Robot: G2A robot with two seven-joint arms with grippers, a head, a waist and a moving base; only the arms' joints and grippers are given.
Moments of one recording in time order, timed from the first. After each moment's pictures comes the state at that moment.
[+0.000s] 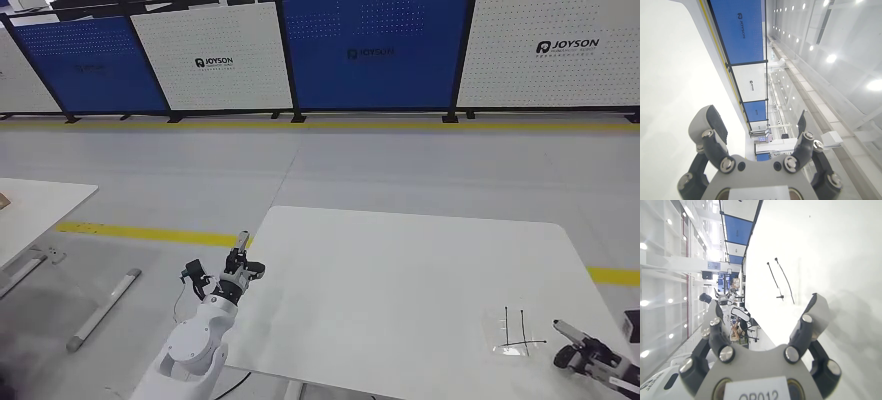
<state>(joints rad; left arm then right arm) 1.73 -1.15 -1.60 -1.80 -0.42 0.00 0.00 -1.54 -0.99 1.83 -1.38 0.15 -0.10 1.17</state>
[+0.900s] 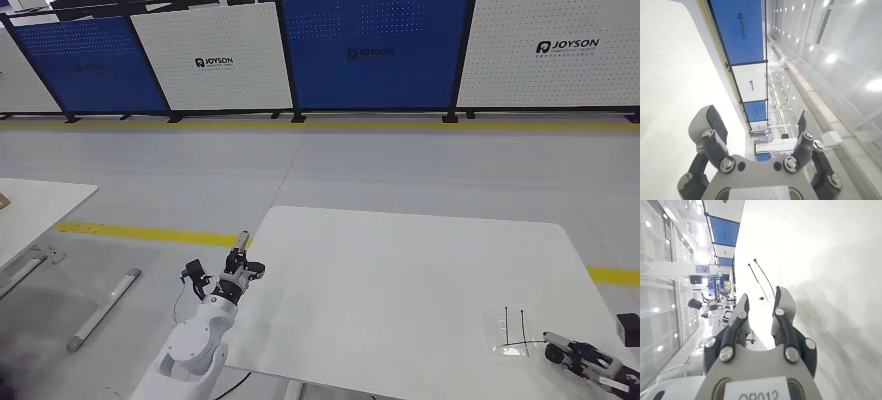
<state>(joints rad) 1.73 -1.15 -1.60 -1.80 -0.42 0.00 0.00 -1.53 -0.97 1.78 -1.36 0.09 -0.06 1.11</state>
